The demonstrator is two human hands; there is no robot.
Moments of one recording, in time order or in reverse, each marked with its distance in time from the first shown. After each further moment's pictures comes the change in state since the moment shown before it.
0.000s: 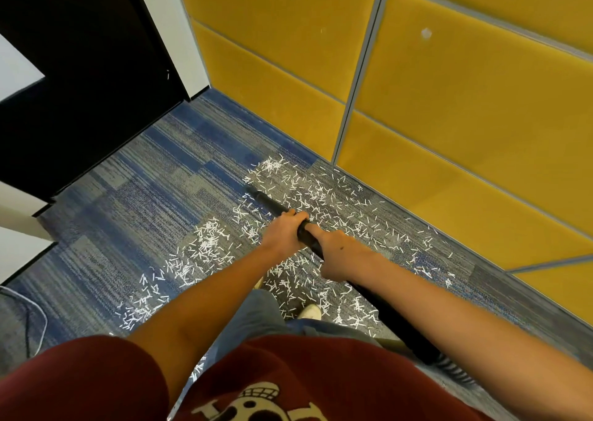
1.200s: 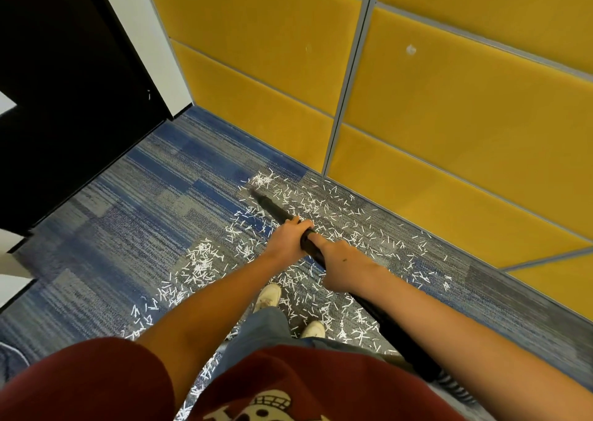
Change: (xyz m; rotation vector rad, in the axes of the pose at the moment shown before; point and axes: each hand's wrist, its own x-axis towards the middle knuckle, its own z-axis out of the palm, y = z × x) left_hand 0.037 -0.012 -0.021 -0.011 -0.049 0.102; right_hand 0.026 -0.013 -0.015 0.051 0.047 0.078
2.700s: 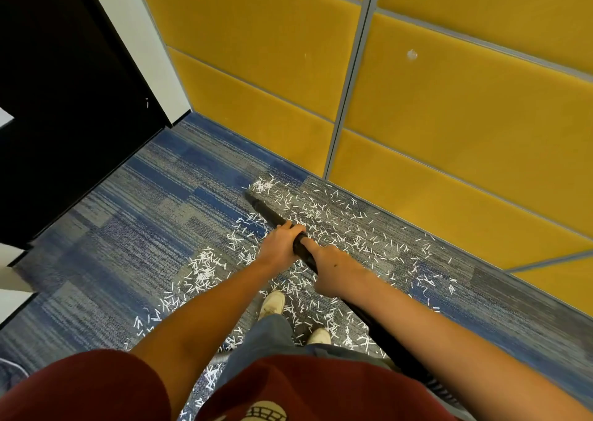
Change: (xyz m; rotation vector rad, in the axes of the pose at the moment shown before) left_hand 0.018 -0.032 -0.005 0.036 0.031 -0.015; right_hand 0.027 -0.017 -0.004 0.030 -0.018 0.026
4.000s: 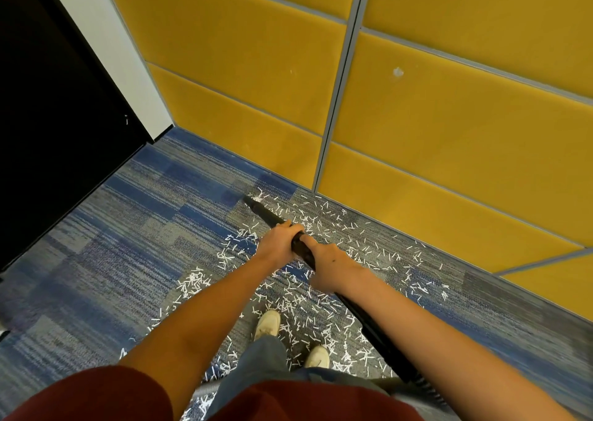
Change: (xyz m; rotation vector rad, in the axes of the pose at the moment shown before) left_hand 0.060 -0.011 -0.027 -0.016 -0.063 0.100; right_hand 0.039 -0.007 -0.037 0.109 0.048 0.083
